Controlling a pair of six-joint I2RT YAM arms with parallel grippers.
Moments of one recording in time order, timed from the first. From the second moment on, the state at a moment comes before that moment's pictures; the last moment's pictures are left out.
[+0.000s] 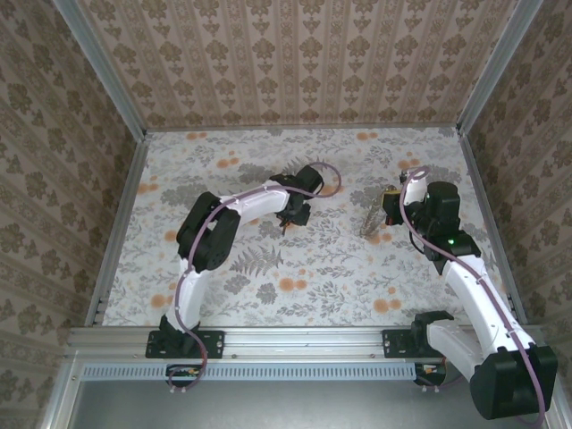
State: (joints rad) left arm -0.78 2.16 1.62 -0.74 -0.19 -0.34; right arm 0.06 0.93 0.69 -0.20 -0.30 0.08
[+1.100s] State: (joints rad) left arm -0.80 2.11 1.55 -0.80 -0.26 -0.35; right arm 0.06 0.92 0.71 -0.23 -0.32 0.08
